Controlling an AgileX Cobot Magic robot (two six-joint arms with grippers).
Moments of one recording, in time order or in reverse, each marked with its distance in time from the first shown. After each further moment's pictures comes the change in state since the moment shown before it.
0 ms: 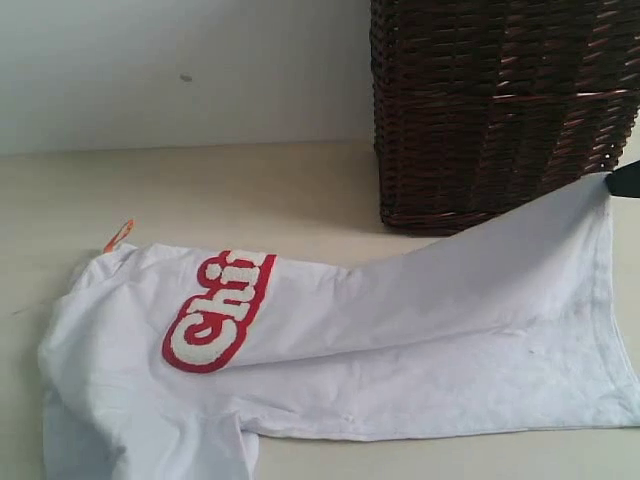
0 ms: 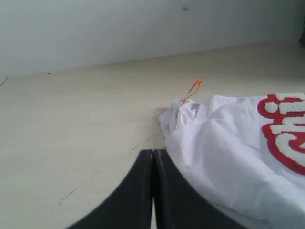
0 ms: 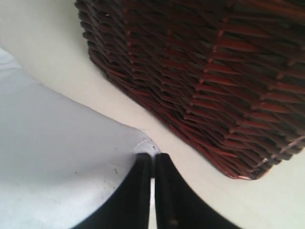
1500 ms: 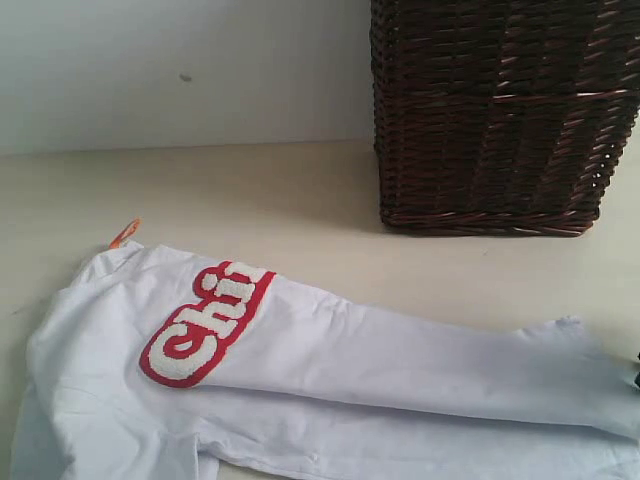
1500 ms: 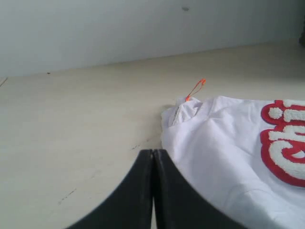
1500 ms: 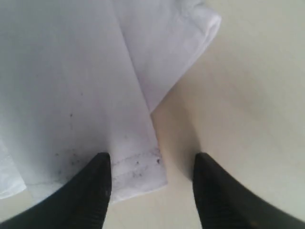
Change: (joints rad) left arm 0.000 0.000 0.000 0.000 0.000 0.000; right arm 0.000 0.250 0.000 -0.690 0.142 0.298
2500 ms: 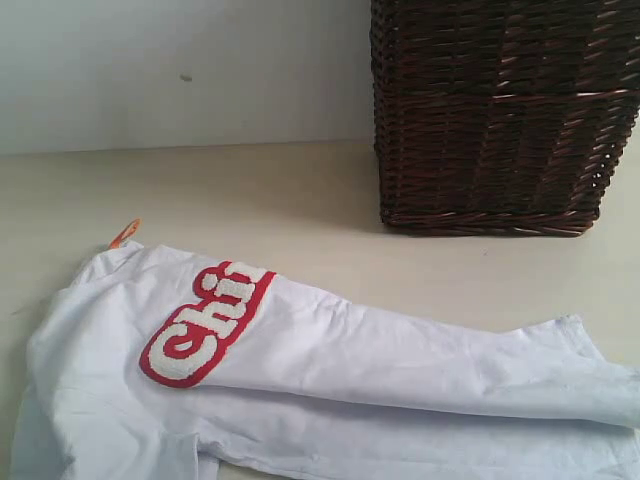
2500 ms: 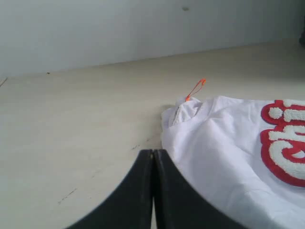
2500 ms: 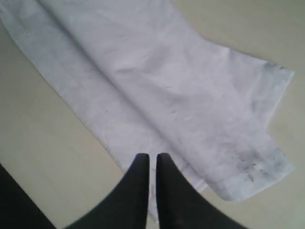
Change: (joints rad) left arm 0.000 0.000 0.000 0.000 0.000 0.000; right arm 0.000 -0.684 0.338 0.185 0.121 0.206
